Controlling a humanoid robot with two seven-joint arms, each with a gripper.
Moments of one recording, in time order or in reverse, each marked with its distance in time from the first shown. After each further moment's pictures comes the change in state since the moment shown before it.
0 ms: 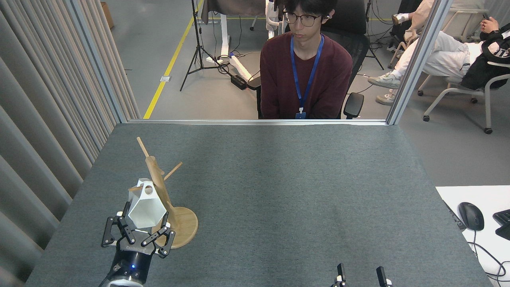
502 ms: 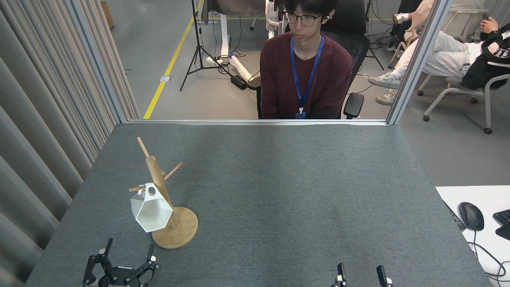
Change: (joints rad) left arm 0.198 0.038 0.027 -0.077 0.204 -0.062 0.001; right arm 0.005 -0.006 -0.004 -0.012 0.000 -0.017 -0.002
